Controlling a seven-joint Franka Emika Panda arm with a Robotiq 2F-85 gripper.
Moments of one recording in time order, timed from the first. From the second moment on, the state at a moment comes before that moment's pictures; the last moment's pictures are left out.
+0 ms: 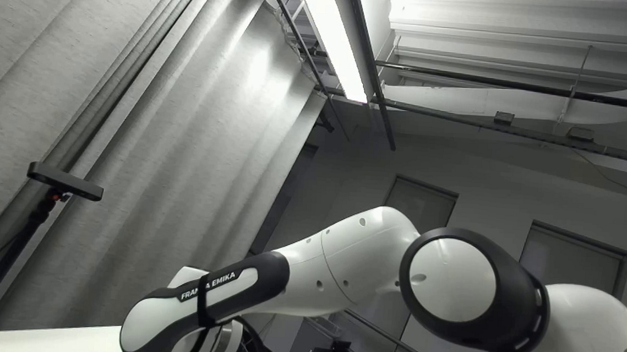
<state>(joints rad) -0.04 0.64 -0.08 -1.79 0.11 2.32 0.35</state>
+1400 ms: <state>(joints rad) 0.23 0.25 -0.23 -2.21 -0.41 2.45 0.89</state>
